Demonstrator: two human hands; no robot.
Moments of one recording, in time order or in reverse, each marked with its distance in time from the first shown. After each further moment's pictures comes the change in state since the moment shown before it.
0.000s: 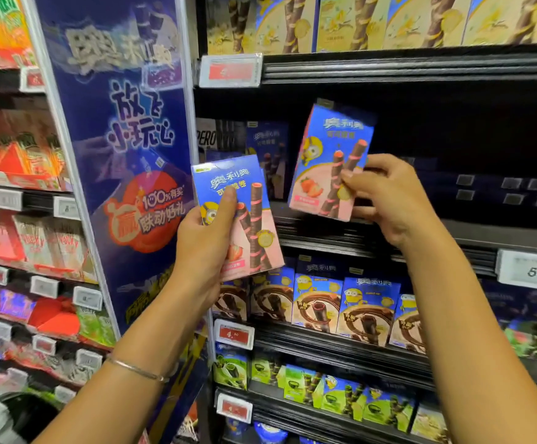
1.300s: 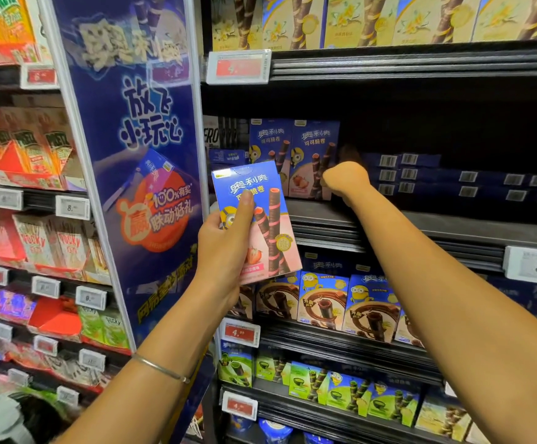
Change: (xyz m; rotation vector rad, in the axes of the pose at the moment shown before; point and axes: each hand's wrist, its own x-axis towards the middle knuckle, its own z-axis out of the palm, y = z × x) left_hand 0.001 -0.011 0.008 -0.007 -0.032 -0.103; right_hand 0.097 0.032 0.054 -0.843 0.159 0.078
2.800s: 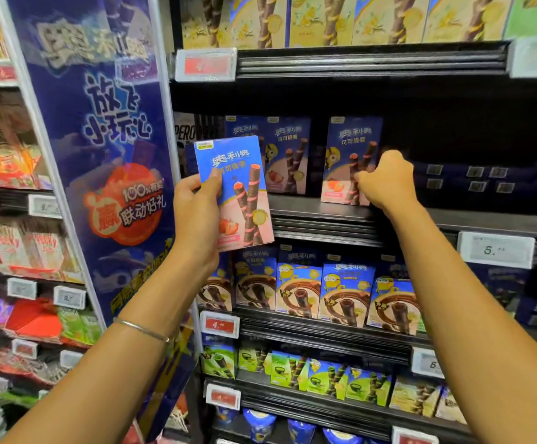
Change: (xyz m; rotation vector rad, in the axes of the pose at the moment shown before) left_hand 0.006 0.026 0.021 -0.051 0.058 0.143; right_hand -0.032 0.075 -0.080 0.044 0.176 -0.012
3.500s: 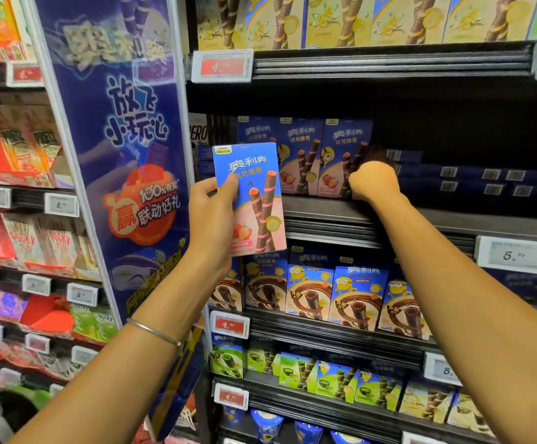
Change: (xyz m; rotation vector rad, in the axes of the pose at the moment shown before) left_hand 0.001 -0.003 -0.005 0.016 -0.013 -0.035; right_hand 0.029 -0.017 0.045 -0.376 -0.165 -0.010
